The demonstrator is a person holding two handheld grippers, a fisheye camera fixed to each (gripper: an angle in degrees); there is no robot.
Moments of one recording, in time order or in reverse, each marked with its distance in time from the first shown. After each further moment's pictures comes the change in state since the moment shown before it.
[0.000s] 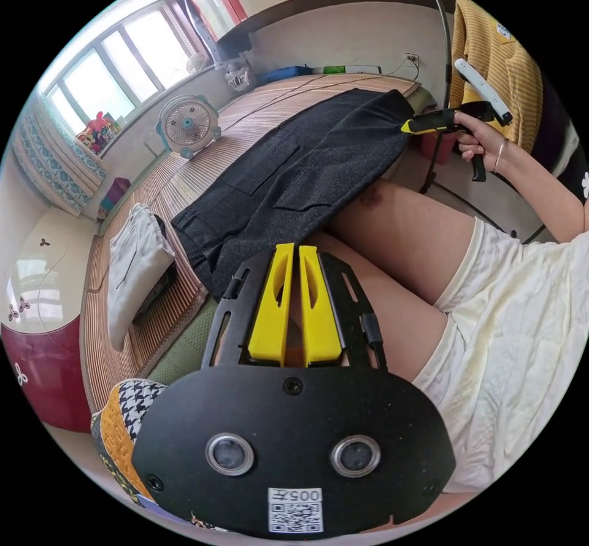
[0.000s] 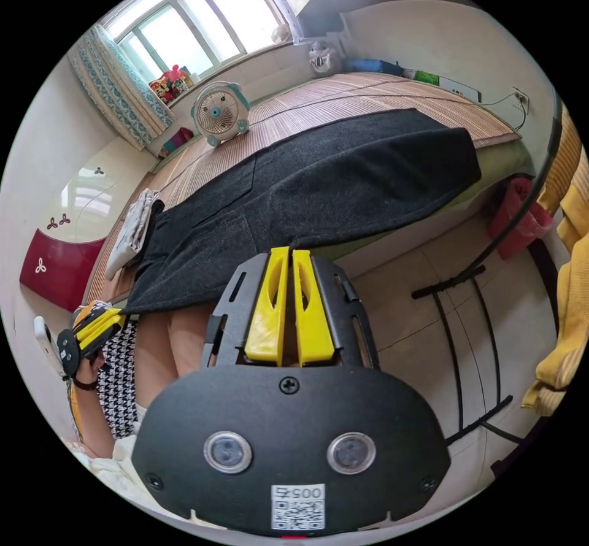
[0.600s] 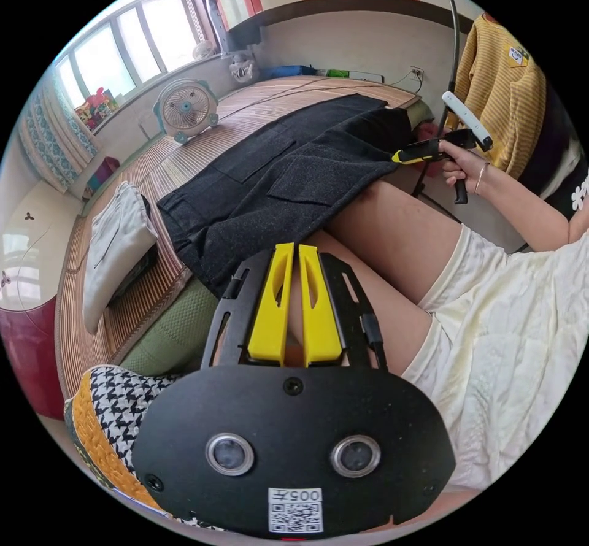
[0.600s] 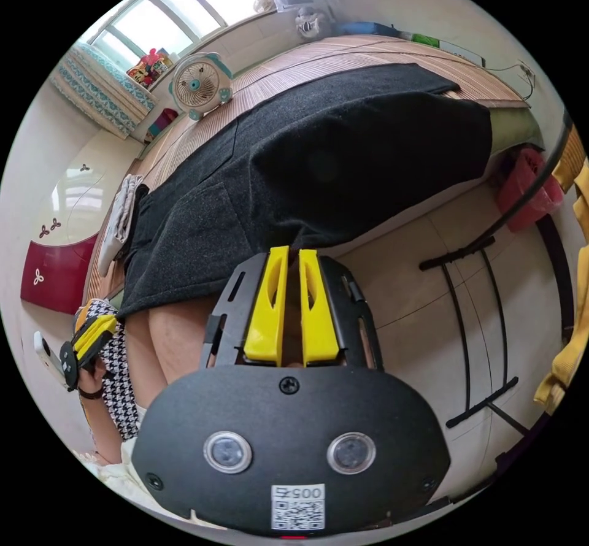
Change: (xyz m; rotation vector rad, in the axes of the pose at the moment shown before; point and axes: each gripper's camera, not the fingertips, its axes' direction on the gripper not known) left arm -0.032 0.021 0.006 0.047 0.075 -0.108; right arm -0.016 -0.006 0.057 -0.142 -0.006 0.050
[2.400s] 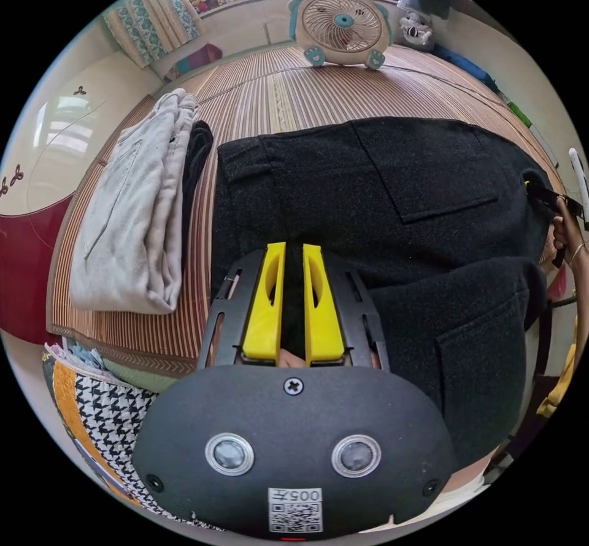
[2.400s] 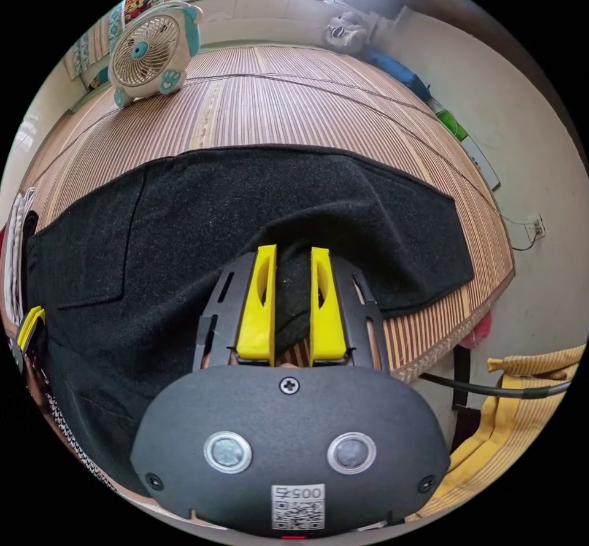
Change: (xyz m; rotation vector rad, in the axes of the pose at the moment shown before) left arm -0.241 -0.234 0.309 -0.251 0.180 -0.844; right arm -0.139 -0.345 0.165 0.243 0.848 -0.467
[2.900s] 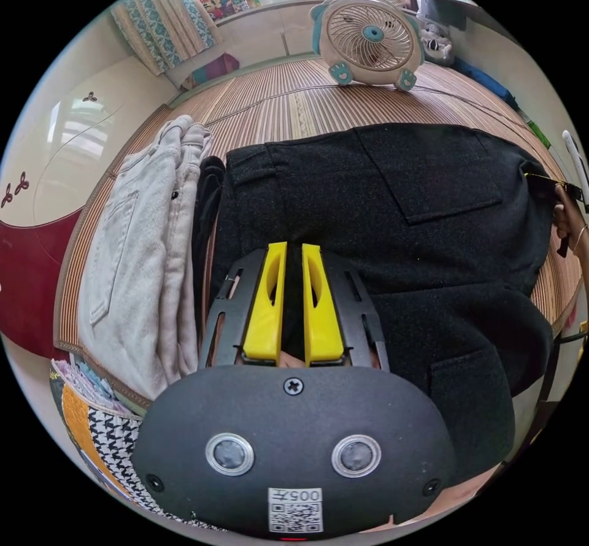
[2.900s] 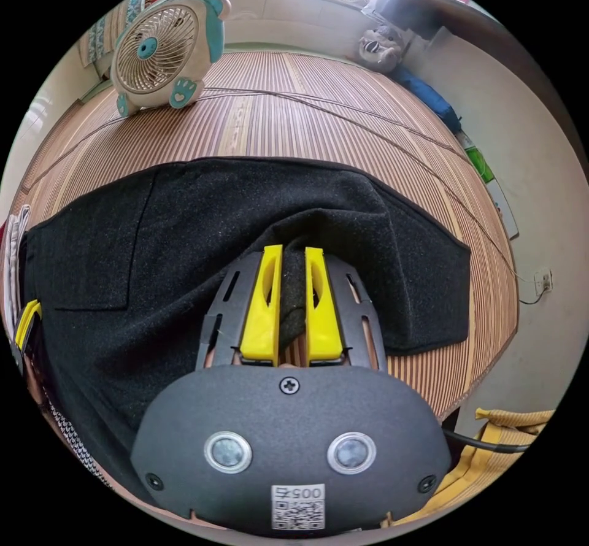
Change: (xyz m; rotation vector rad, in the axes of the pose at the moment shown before) left arm -0.018 -0.075 0.019 0.081 -0.065 -0.044; right arm -0.045 -0.116 0.035 0.024 -0.025 -0.088
